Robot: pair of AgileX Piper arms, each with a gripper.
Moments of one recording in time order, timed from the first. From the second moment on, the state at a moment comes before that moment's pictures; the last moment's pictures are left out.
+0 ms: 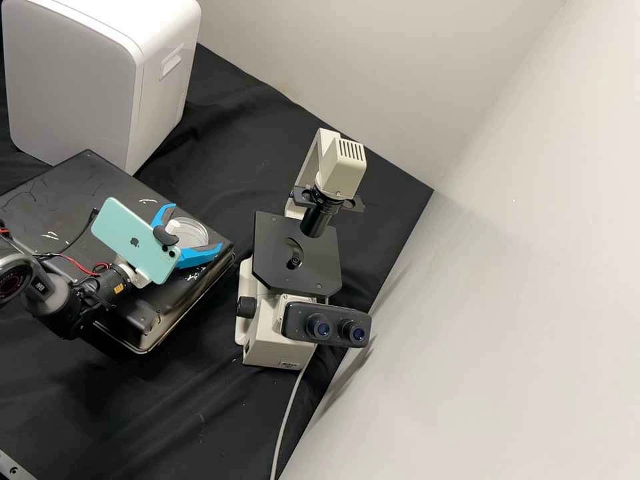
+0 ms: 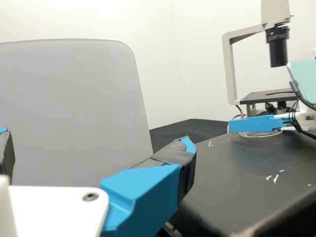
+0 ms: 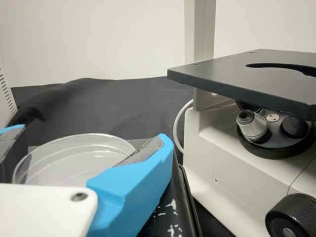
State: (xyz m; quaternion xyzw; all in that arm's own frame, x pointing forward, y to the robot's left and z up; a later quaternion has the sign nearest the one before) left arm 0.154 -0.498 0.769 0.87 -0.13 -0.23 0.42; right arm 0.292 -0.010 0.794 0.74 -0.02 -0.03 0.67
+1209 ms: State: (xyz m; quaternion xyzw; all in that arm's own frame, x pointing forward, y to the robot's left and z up) left arm 0.154 -0.498 0.770 0.87 -0.14 -0.23 0.42; right arm 0.273 -0.002 0.785 0.73 0.00 -0.04 0.69
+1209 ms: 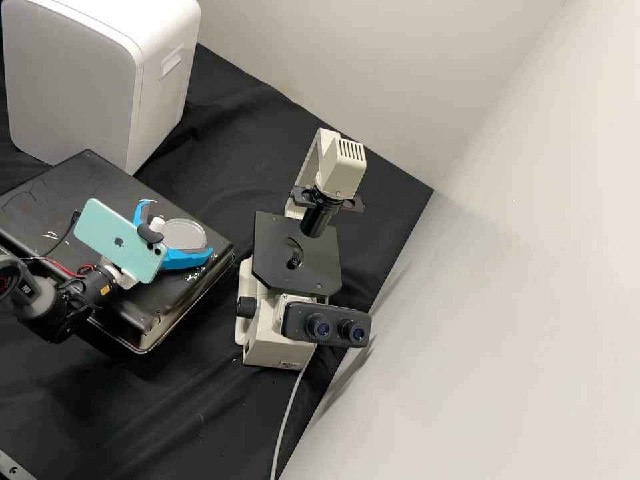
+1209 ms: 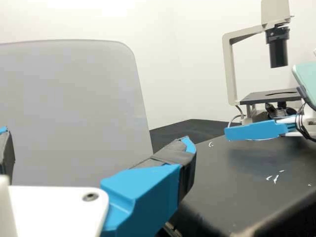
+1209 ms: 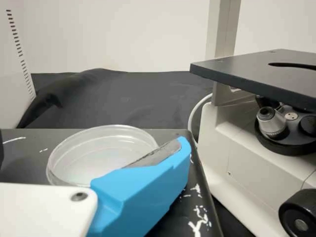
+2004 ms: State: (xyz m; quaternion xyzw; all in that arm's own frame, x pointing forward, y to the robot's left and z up) left arm 0.156 -0.499 0.771 0.87 -0.14 -0.23 0.42; right arm 0.275 -0.017 0.781 0.71 -0.02 -0.04 0.70
